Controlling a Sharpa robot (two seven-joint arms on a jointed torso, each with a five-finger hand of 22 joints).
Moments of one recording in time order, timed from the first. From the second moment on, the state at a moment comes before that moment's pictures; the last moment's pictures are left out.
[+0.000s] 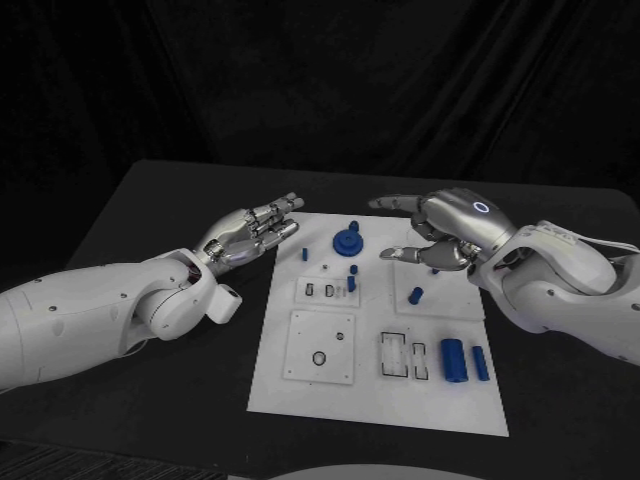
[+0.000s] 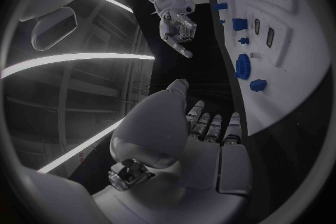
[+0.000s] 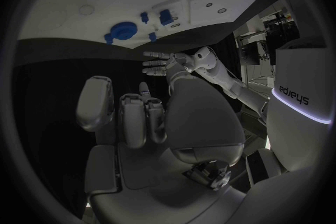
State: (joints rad) left arm 1.22 -0.91 -0.22 1.47 -0.33 -0.11 0.61; left_hand 1.46 0.16 -0.04 0.29 0.43 0.31 0.10 0.04 0.04 0.04 0.07 0.00 0.01 0.00 0.10 0.01 0.00 0.17 0.02 0.23 0.01 0.01; right arm 1.37 -0.90 -0.24 1.69 -1.60 -0.62 -0.01; right_hand 1.30 -0.15 0.10 0.28 0.06 0.51 0.03 0.05 0.10 1.46 -0.05 1.57 1.31 1.47 -0.10 1.45 1.31 0.09 1.44 0.01 1.14 1.31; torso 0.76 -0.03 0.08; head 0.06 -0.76
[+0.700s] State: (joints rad) left arm 1.37 -0.94 -0.22 1.57 -0.54 -0.26 0.54; left_hand 1.46 0.16 -0.12 0.29 0.29 0.61 0.17 0.07 0.07 0.80 0.24 0.16 0.31 0.73 0.20 0.36 0.18 0.15 0.63 0.28 0.33 0.14; right arm 1.40 -1.04 -0.25 1.70 -1.60 -0.61 -0.02; right_hand 1.29 -0.13 0.11 0.29 0.05 0.70 0.07 0.09 0.11 1.47 -0.03 1.57 1.31 1.46 -0.09 1.44 1.31 0.09 1.43 0.02 1.12 1.31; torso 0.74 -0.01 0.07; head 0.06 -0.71
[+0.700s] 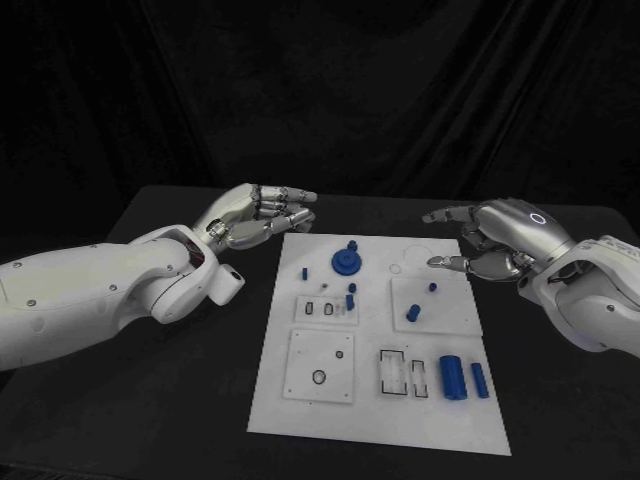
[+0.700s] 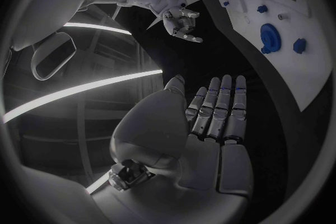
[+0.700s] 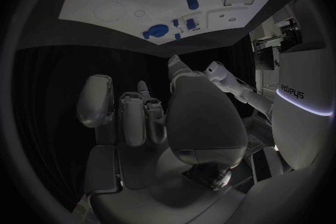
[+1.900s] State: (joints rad) left arm 1.51 -0.66 -0.22 1.44 -0.75 0.23 -0.49; left_hand 1.21 0.18 -0.15 0.26 0.14 0.76 0.13 0.47 0.50 1.32 0.07 1.41 1.29 1.39 0.03 1.54 1.28 0.13 1.09 0.14 1.29 1.03; right arm 1.36 -1.09 -0.25 1.71 -1.63 -0.60 -0.07; right_hand 1.32 -0.09 0.13 0.27 0.09 0.81 0.07 0.10 0.11 1.47 -0.03 1.57 1.31 1.47 -0.09 1.44 1.31 0.09 1.44 0.03 1.13 1.31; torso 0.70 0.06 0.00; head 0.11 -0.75
